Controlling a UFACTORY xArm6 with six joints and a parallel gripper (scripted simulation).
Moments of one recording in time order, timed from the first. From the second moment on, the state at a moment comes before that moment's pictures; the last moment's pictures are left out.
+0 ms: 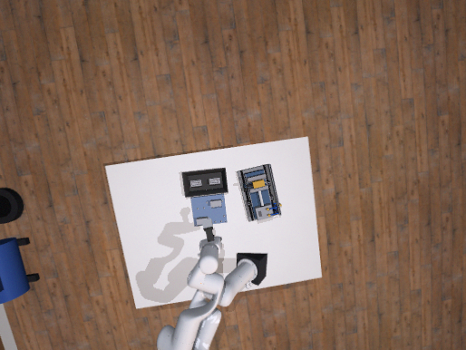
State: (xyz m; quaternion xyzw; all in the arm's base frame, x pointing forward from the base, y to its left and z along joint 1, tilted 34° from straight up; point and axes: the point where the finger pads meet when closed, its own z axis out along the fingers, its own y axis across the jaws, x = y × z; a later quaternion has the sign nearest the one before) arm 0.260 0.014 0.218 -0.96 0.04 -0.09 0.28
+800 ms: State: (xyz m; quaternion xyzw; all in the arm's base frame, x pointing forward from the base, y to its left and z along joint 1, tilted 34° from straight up) arm 0.257 -0.002 0.243 -0.96 0.04 -0.09 0.28
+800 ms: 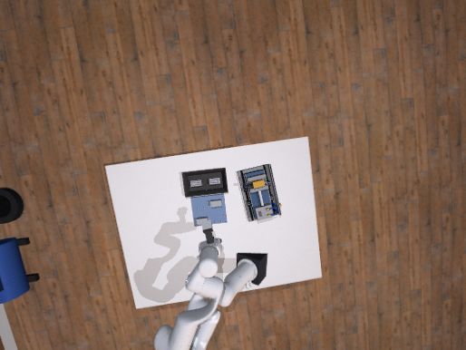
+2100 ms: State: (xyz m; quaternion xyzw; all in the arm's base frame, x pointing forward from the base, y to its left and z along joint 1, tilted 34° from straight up) arm 0.414 -0.038 0.251 -0.95 0.05 -0.09 0.28
